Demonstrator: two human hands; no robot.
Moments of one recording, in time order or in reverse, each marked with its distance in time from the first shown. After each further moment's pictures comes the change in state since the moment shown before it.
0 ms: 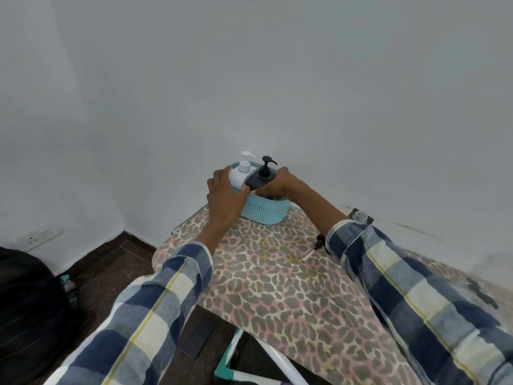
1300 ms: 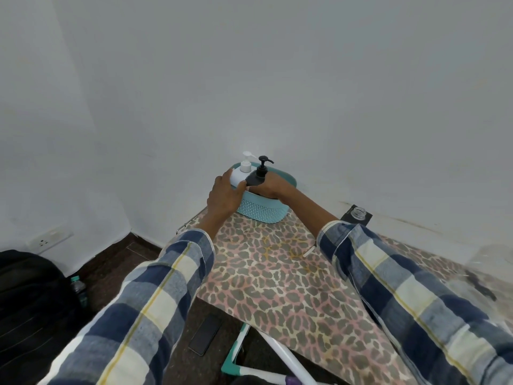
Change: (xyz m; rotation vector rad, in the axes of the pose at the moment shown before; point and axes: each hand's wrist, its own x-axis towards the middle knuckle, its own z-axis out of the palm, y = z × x) left_hand 0.019 -0.012 -0.005 0.049 -0.192 -0.097; right_hand -0.020 -0.011 0.022 -0.230 -0.042 -0.193
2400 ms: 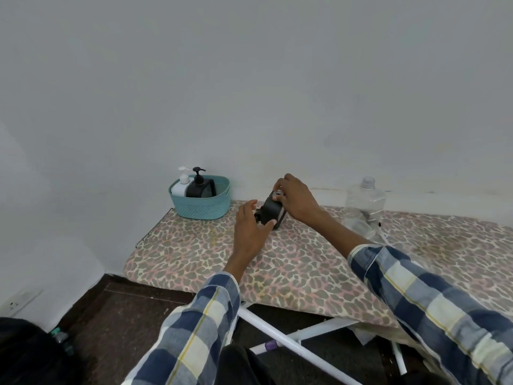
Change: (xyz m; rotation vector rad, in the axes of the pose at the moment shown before) left_hand -0.200 0.125 0.108 -0.142 -0.192 0.256; right_hand -0.221 0.151 -0.087 -0.215 0.537 -0.121
